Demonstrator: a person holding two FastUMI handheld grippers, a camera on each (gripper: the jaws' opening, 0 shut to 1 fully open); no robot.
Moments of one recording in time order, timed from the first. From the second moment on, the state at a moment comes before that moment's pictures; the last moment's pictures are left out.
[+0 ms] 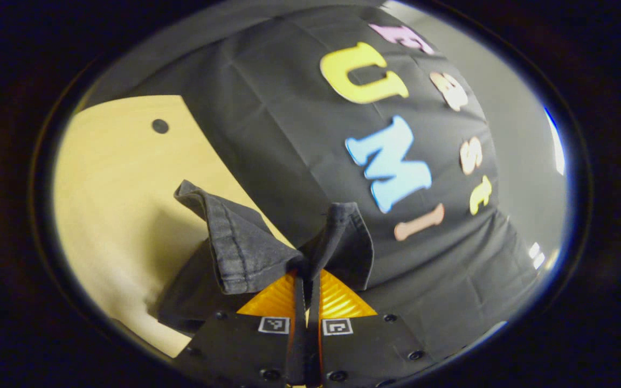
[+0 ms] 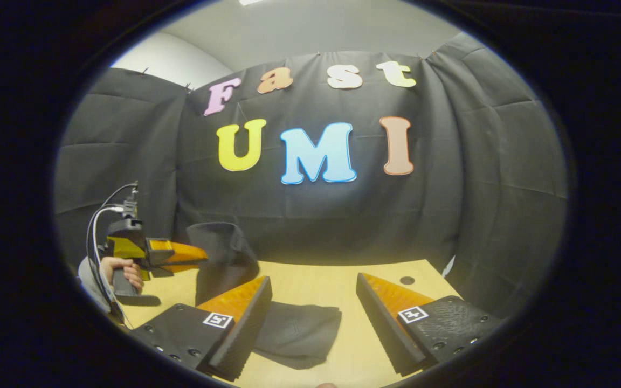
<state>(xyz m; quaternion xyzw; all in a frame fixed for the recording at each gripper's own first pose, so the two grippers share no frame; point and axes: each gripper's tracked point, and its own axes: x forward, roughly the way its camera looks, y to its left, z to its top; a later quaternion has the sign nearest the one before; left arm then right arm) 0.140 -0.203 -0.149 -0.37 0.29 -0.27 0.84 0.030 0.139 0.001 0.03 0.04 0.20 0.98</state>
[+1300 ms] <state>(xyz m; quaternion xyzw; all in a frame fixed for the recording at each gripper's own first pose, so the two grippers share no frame) 0.038 -0.308 -0.200 -0.07 0.24 -0.25 0.93 0.027 0.099 0.016 0.06 0.01 0.23 0.97</state>
